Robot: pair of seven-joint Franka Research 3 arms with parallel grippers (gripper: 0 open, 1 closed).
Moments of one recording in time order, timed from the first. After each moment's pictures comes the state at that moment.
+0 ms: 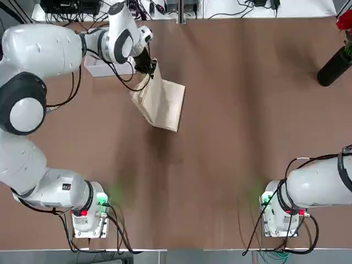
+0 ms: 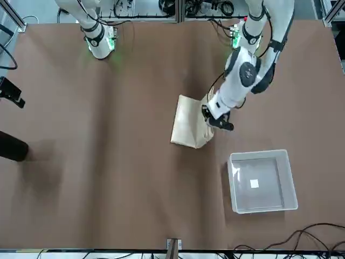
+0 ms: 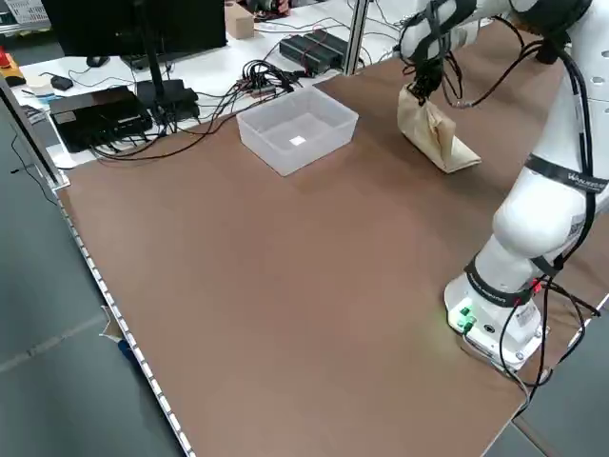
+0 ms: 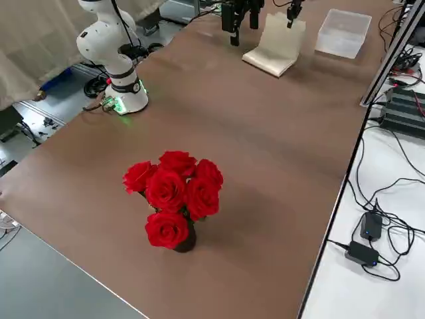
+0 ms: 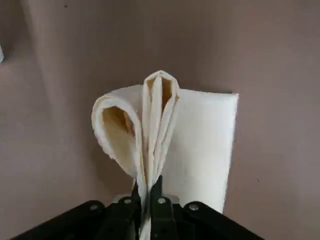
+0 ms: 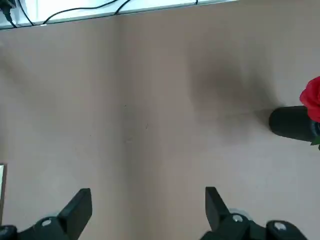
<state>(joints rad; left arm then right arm) -0.07 0.23 -0.52 -2.09 -0.18 2.41 -0.31 0.01 0.04 -0.09 -1.44 0.02 1.58 0.03</state>
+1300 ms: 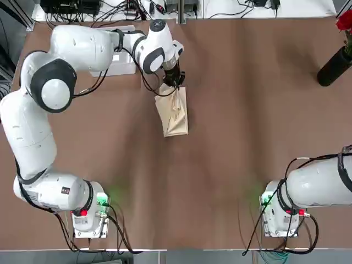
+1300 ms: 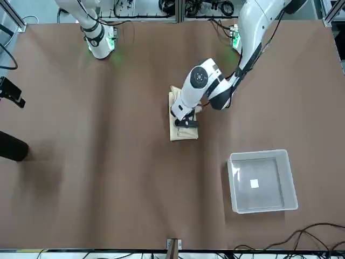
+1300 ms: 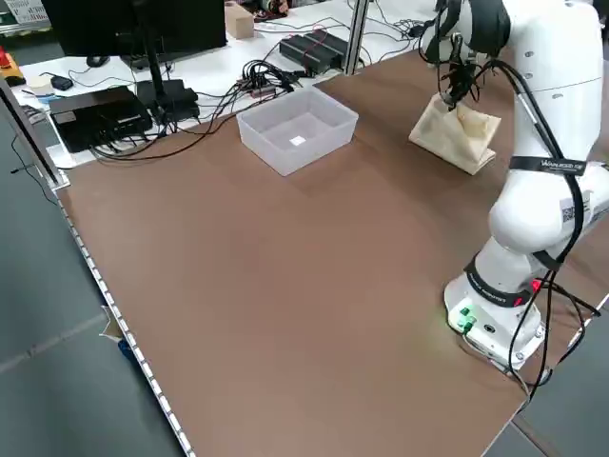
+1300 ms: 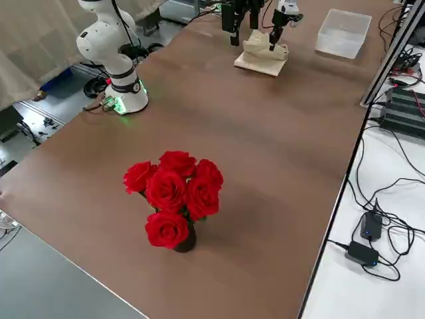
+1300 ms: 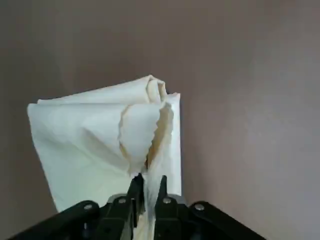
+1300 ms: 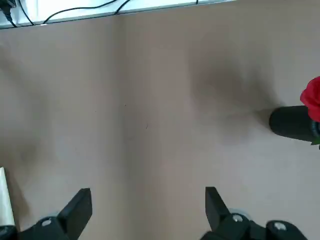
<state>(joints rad) -0.18 0.61 -0.67 -1.80 0.23 2.40 -0.90 0.02 0.04 -0.09 -1.44 0.02 1.58 0.03</state>
